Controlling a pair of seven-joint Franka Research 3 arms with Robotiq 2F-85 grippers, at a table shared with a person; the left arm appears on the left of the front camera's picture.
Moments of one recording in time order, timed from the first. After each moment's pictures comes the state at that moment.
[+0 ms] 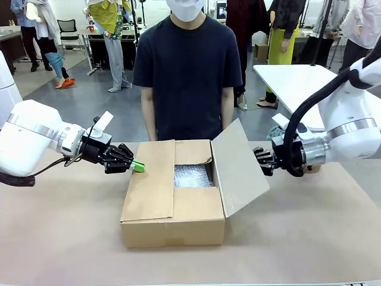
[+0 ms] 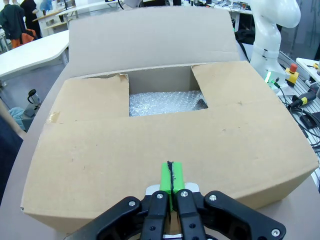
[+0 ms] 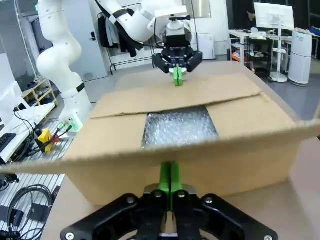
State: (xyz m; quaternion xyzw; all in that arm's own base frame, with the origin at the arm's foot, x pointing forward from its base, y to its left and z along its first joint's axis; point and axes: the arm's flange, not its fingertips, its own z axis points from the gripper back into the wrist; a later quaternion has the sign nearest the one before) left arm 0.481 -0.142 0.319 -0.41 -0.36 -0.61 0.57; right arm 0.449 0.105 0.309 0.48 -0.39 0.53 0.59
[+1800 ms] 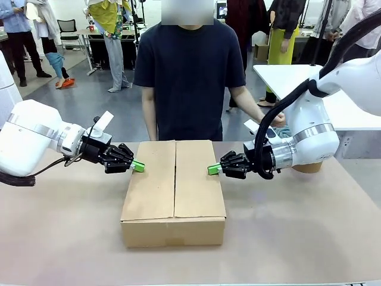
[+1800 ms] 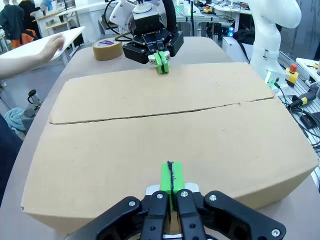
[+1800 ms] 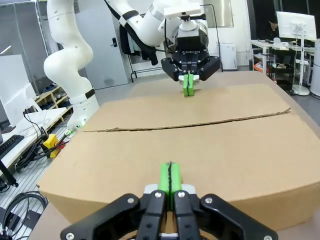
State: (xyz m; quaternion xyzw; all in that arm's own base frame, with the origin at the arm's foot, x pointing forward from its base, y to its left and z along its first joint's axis) left arm 0.481 -0.143 0.320 -0.41 -0.36 -0.61 0.57; right arm 0.474 0.165 0.276 0.52 -0.37 0.54 0.55
